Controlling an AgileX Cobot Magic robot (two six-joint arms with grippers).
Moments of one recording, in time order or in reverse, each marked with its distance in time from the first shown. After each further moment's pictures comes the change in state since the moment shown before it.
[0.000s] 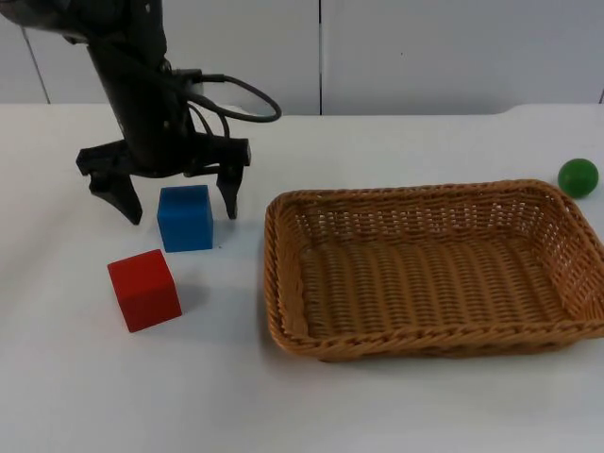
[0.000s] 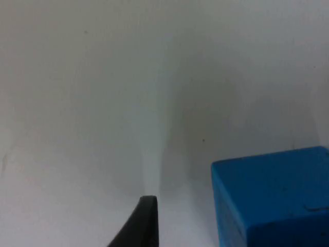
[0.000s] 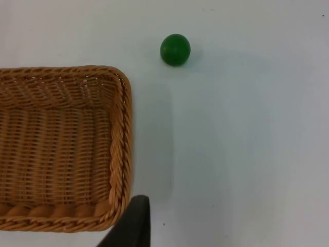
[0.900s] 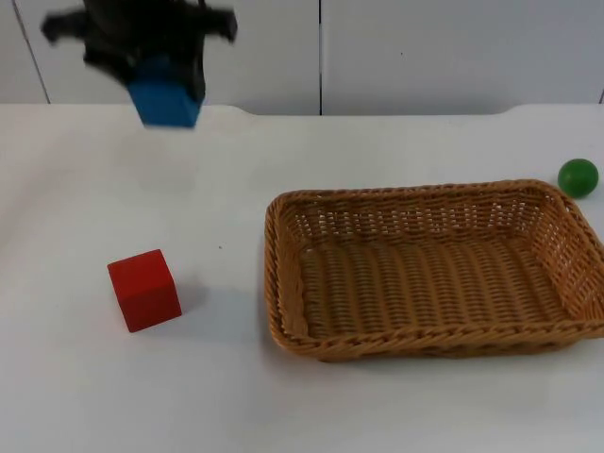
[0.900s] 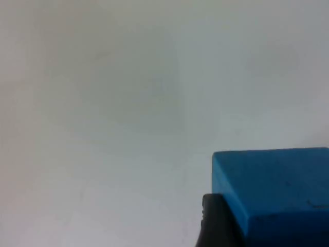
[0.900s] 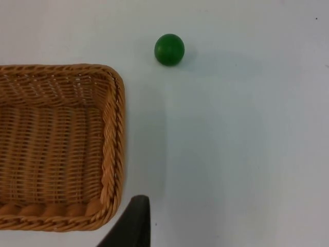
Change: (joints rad) right arm 0.000 0.000 0.000 -0.025 0.000 -0.002; left arm -0.008 -0.310 -0.002 -0.004 0.055 0.210
